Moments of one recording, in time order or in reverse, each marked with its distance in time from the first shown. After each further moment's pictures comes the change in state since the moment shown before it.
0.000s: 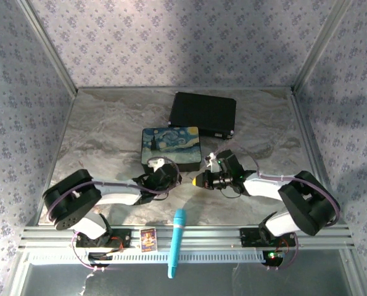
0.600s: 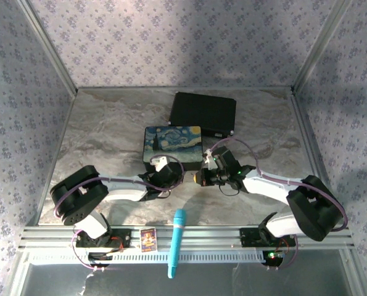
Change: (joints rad) left arm -0.013 0.081 0.093 -0.119 -0.078 0.030; right arm 0.067 -0.065 0.114 -0.246 0.223 -0.175
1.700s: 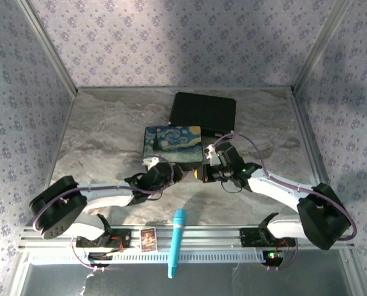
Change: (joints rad) left arm 0.037 -0.185 -0.103 -0.003 0.046 0.046; right arm -0.024 -0.088 0.045 -0.086 -0.010 -0.034
